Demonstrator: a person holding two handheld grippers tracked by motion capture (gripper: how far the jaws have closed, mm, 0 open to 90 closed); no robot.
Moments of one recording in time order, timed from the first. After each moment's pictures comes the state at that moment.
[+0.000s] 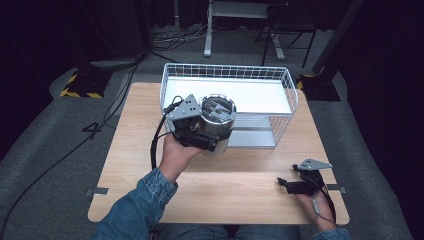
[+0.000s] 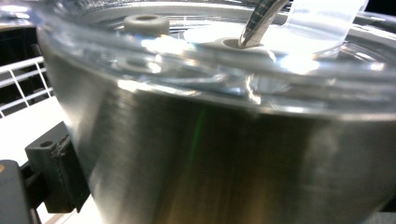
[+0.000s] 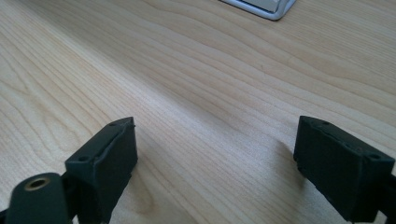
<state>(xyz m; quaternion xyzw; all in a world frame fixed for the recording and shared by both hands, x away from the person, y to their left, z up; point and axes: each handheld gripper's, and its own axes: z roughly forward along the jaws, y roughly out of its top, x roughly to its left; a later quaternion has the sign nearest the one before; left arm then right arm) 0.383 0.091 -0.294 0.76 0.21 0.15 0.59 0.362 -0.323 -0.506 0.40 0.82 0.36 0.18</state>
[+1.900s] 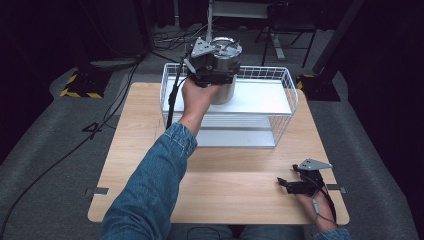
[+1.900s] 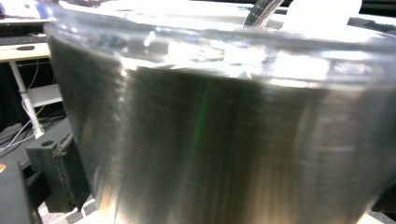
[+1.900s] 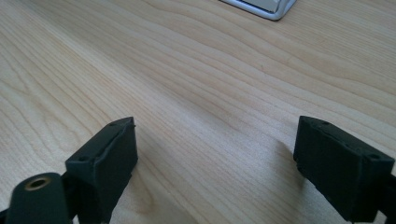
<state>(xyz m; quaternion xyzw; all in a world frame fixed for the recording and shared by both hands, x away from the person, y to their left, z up) 0.511 0.059 -0.251 0.70 0.32 0.23 0.60 0.362 -0.323 -0.506 0.40 0.82 0.36 0.18</state>
